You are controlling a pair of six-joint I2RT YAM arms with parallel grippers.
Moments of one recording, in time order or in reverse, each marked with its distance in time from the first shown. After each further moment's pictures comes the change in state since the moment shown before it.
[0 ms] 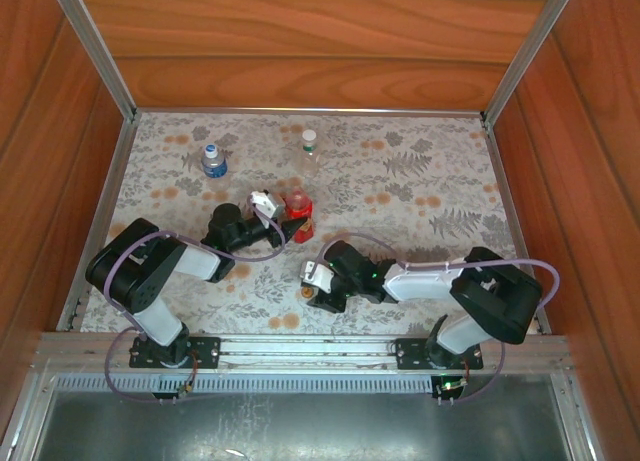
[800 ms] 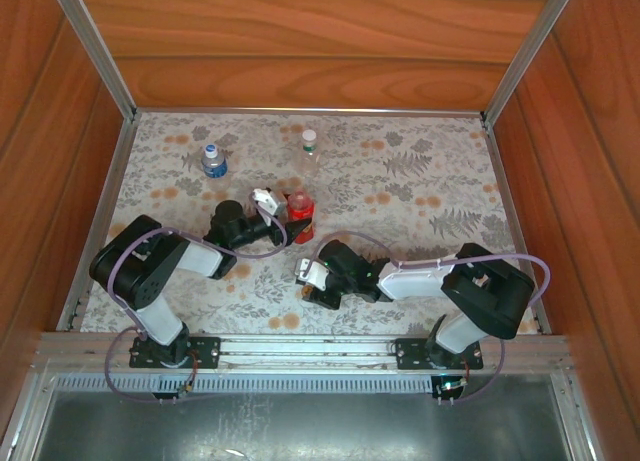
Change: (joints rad) left arm 0.005 0.027 0.035 -0.004 0.038 -0.017; right arm 0.014 0.044 0.028 0.037 0.044 0.004
